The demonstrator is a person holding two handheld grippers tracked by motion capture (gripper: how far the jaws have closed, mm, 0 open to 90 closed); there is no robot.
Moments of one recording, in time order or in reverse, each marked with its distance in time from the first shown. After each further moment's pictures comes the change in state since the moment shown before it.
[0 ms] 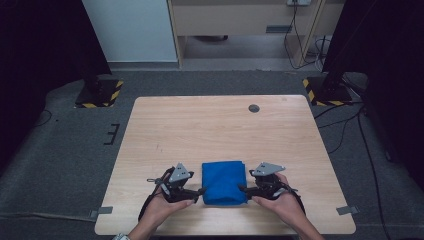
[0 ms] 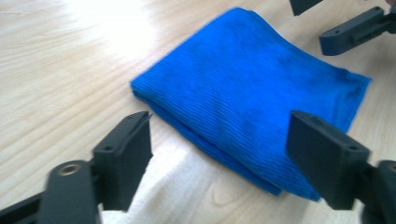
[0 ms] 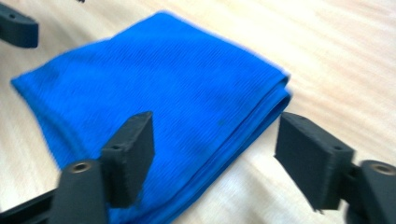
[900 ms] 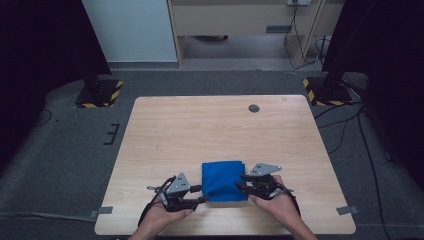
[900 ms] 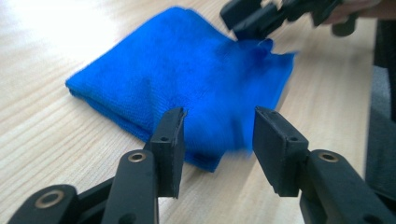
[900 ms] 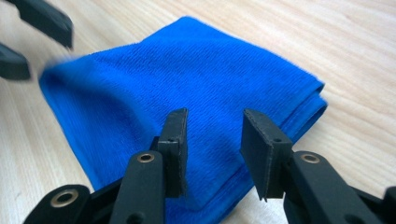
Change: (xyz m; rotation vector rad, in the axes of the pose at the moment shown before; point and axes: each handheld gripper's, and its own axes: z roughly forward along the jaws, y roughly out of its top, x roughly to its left) left arm -0.025 -0.015 -0.018 -0.058 -0.163 0.068; right arm 0.013 0.000 0.005 0.006 0.063 -0.004
